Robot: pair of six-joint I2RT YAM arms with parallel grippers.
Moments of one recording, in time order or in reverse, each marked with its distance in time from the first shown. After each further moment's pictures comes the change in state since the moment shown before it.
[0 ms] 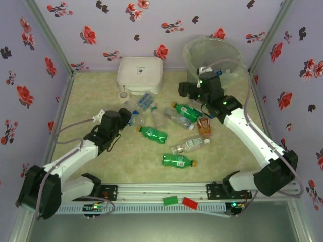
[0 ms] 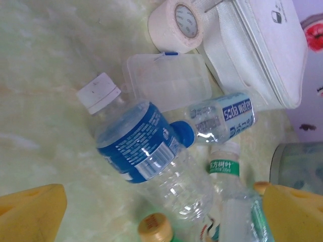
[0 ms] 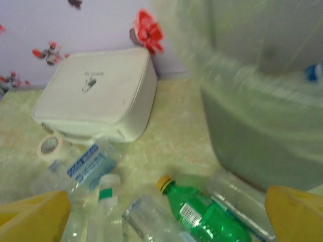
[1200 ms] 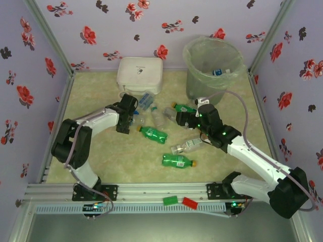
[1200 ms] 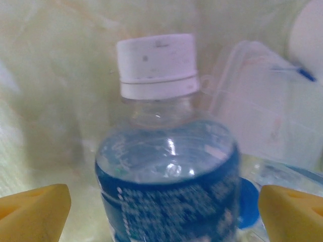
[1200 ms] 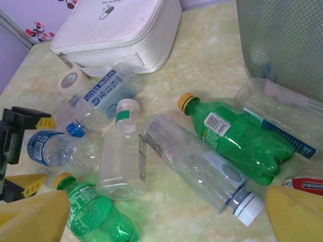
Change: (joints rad) left arm 0.030 0.589 0.449 -0.357 0.043 -0.552; right arm 0.105 -0.271 -0.509 0.226 -0.058 0.125
